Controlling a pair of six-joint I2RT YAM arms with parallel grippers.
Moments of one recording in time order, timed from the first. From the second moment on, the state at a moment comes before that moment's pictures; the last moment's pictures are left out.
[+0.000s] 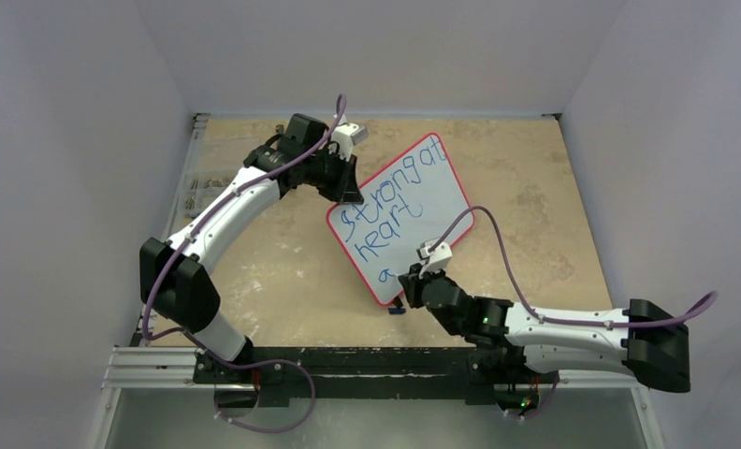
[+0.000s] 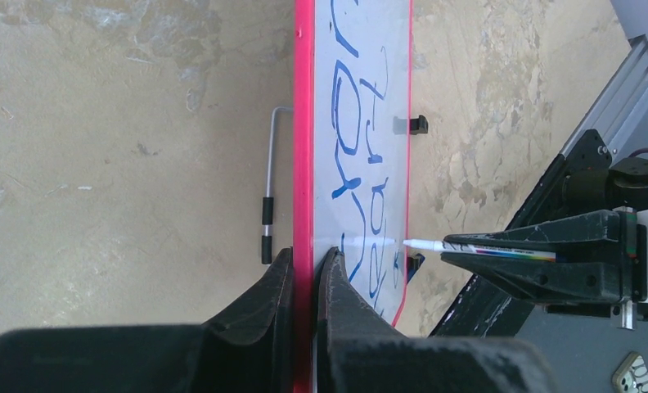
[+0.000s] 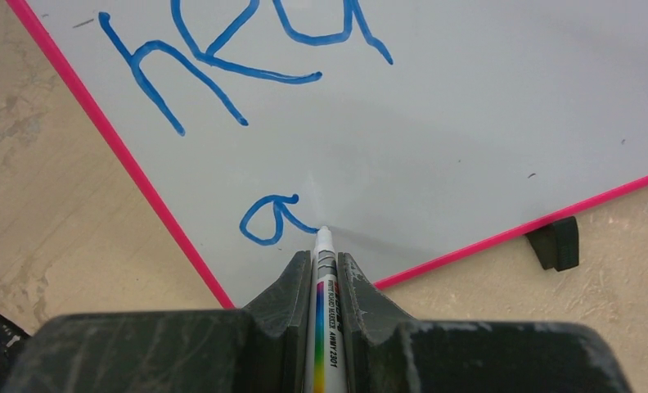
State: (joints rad) left arm -0.49 1.61 1.50 -0.70 0.46 -0.04; right arm 1.22 0.99 0.37 0.15 0.66 0.55
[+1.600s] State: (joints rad) left arm -0.44 1.53 1.39 -0.71 0.46 -0.06; right arm 1.22 0.94 0.37 0.22 0.68 0.47
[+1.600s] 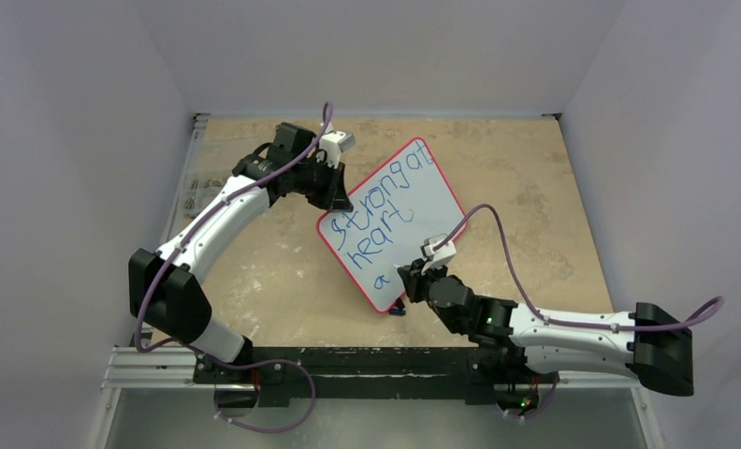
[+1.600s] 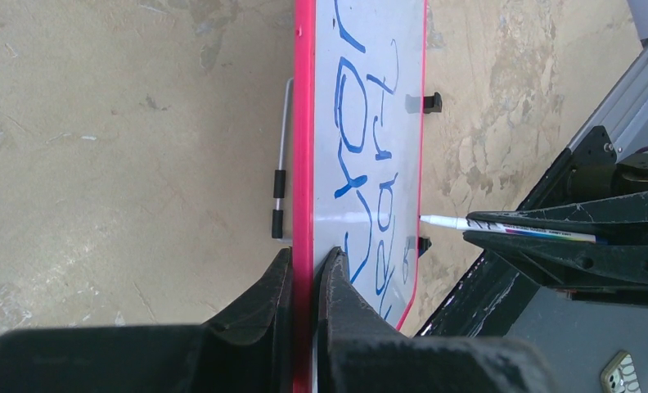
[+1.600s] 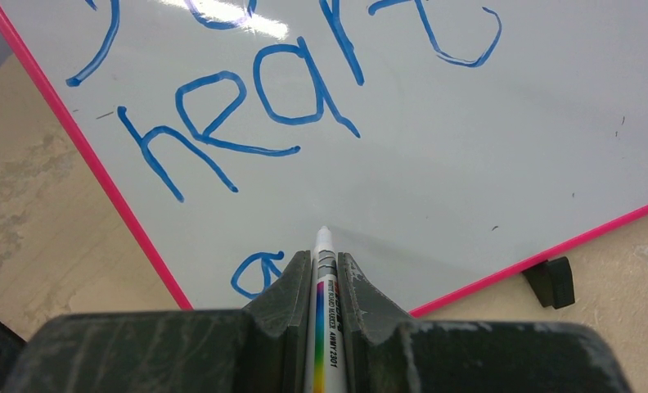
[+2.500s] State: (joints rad) left arm -0.43 1.53 1.39 -0.72 0.46 -0.06; right arm 1.22 0.98 0.37 0.33 0.66 0.41
